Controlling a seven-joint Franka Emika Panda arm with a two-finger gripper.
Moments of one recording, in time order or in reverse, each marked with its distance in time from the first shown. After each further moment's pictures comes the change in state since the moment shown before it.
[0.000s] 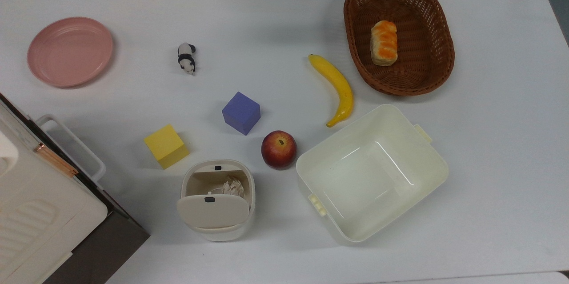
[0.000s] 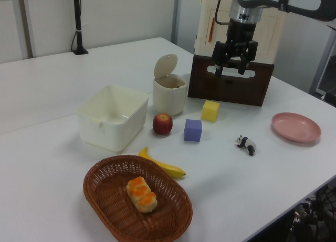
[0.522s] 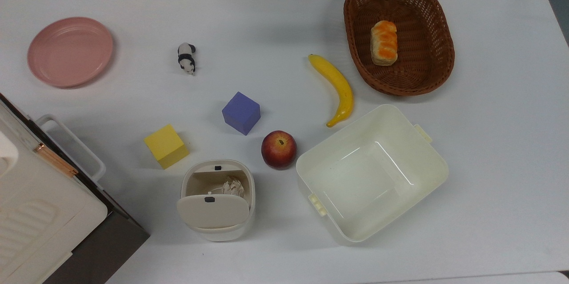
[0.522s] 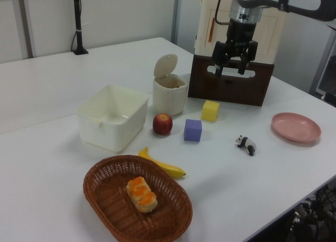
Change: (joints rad) arm 0.000 0.000 0.000 0.000 0.000 0.000 0.000
